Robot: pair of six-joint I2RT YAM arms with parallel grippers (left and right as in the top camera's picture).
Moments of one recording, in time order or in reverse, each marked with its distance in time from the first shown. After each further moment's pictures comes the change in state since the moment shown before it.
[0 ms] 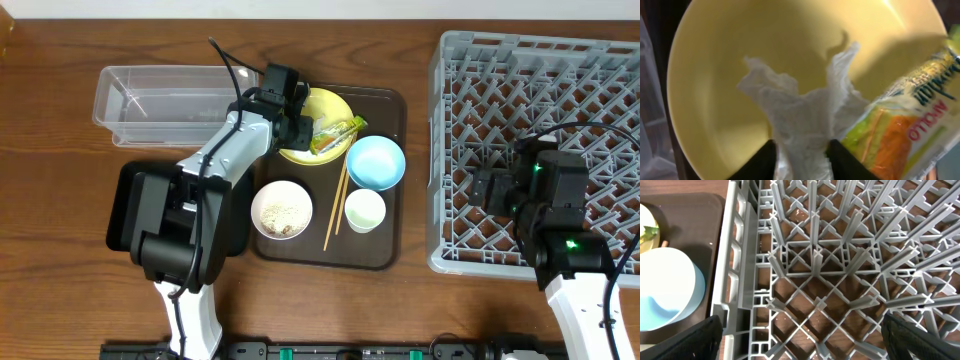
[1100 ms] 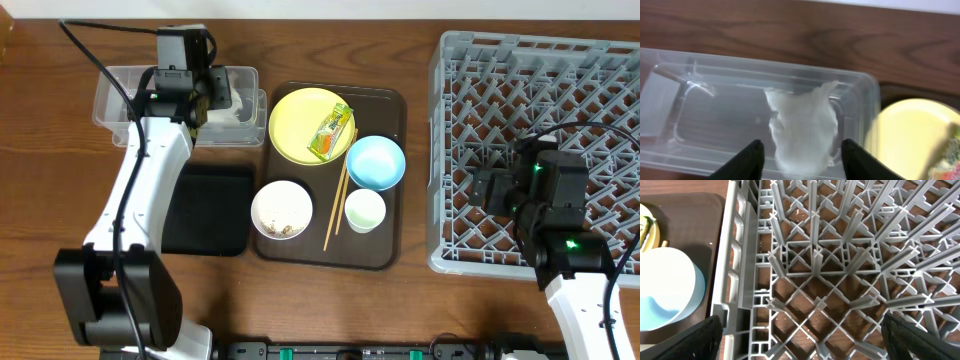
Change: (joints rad) left arm 0.255 -0.329 0.013 -0.017 -0.238 0.006; right arm 0.000 0.000 0.000 0.000 0.000 0.000
